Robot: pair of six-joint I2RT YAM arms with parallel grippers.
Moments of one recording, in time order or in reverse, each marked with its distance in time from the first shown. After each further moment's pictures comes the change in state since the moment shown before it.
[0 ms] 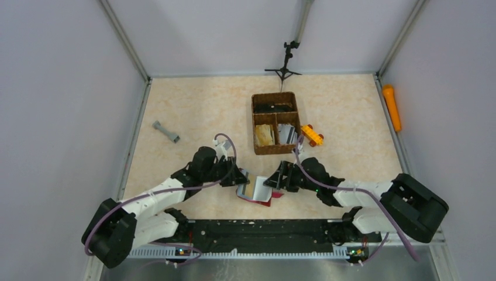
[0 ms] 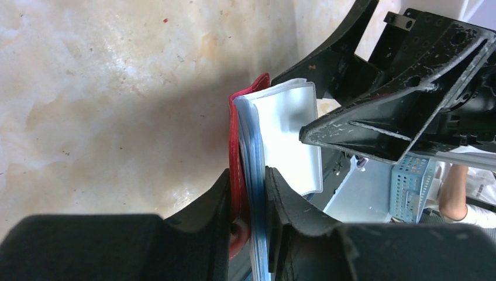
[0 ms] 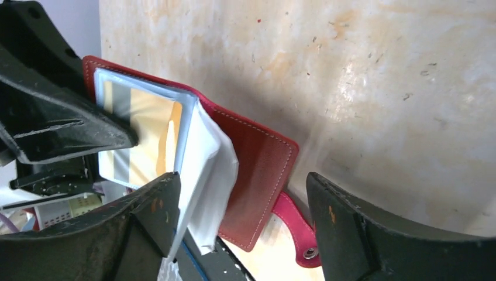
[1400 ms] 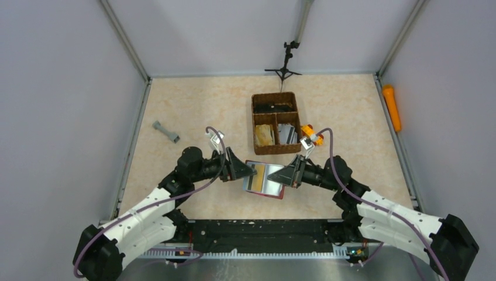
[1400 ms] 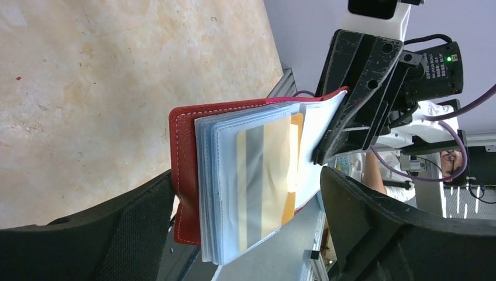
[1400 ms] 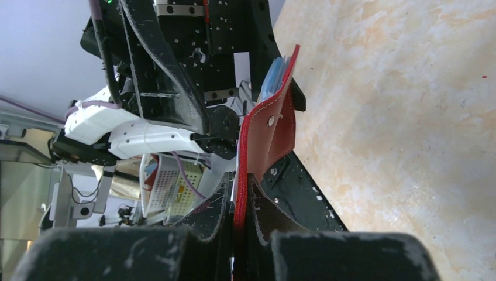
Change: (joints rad) left arm 0.000 -0.262 0.015 0.119 0.105 -0.206; right arm 0.001 -0.504 0.061 -0.129 -0.173 0.087
